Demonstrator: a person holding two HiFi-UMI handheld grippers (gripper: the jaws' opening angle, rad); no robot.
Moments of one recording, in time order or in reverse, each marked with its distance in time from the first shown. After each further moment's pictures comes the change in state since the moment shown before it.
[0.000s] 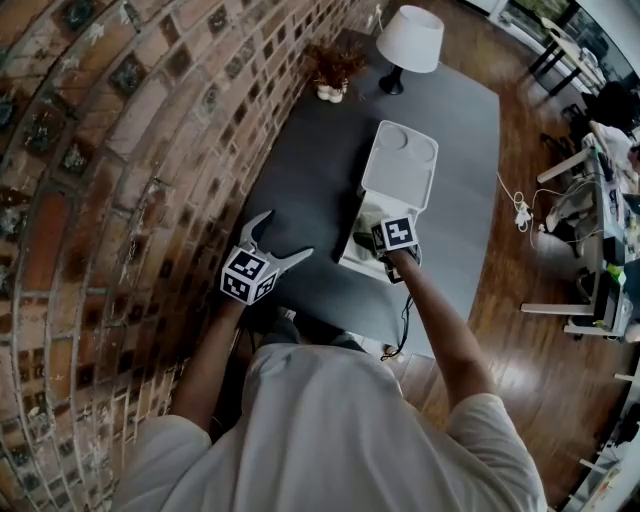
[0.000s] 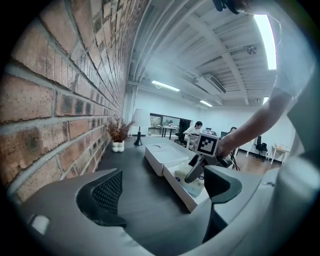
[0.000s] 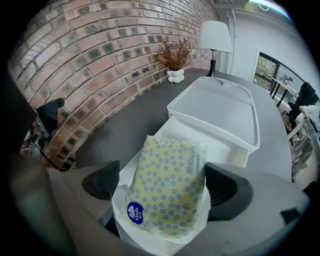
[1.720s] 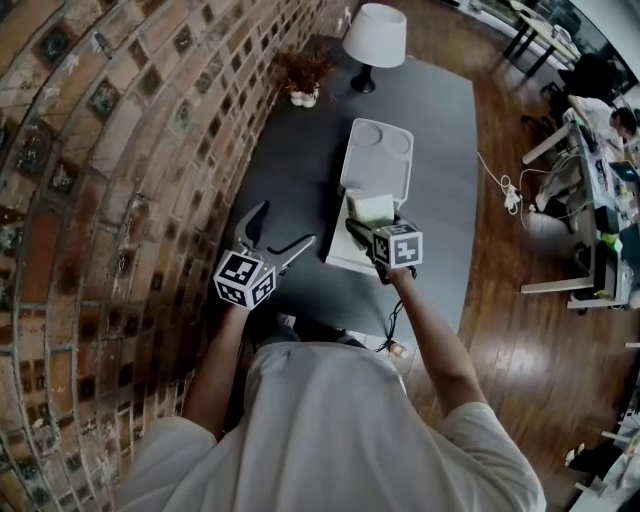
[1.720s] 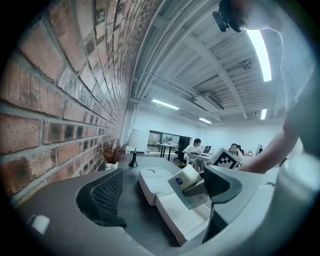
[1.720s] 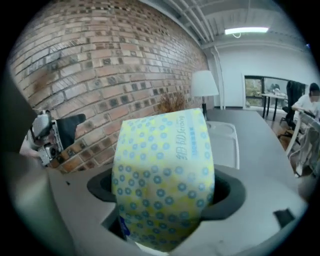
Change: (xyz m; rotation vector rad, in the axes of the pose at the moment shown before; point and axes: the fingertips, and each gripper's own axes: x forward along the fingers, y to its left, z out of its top) left arm 0.001 -0.030 0.082 -0.024 -0.228 -0.013; right arm -0.087 0.010 0.045 0.019 -0.524 0.053
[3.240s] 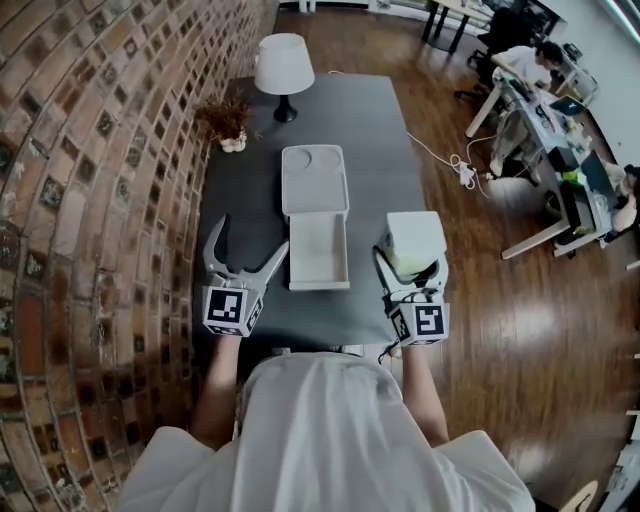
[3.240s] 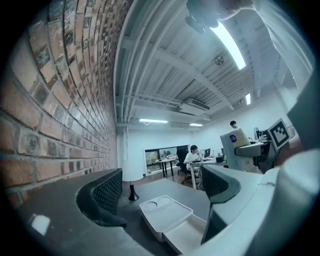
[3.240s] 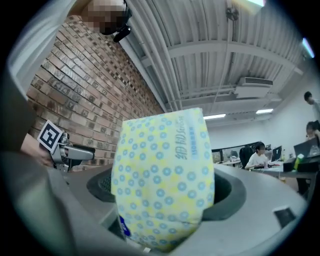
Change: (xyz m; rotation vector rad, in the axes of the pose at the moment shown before) left arm 0.035 -0.057 0.096 0.277 -0.196 0.000; right arm -0.287 -0.023 0.061 -0.122 -0.803 -0.482
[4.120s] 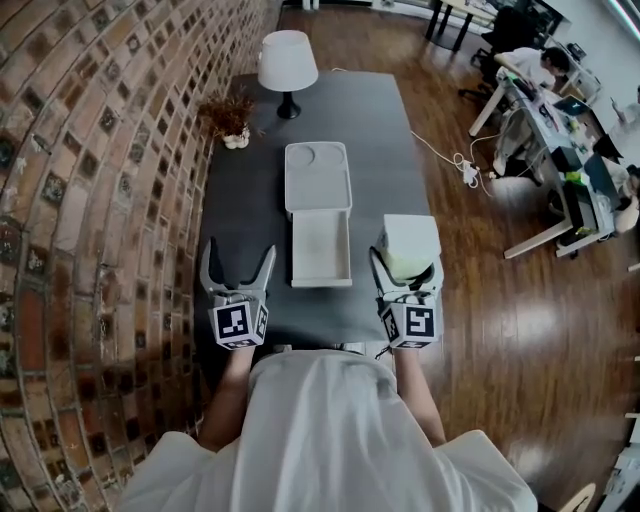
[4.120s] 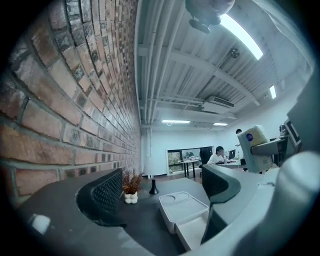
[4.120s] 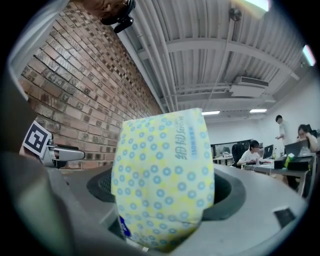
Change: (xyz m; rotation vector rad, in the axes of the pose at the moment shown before) left arm -0.042 0.024 -0.030 -0.061 -0.013 0.288; right arm -0.005 0.008 -0.016 0.000 0.067 -0.073
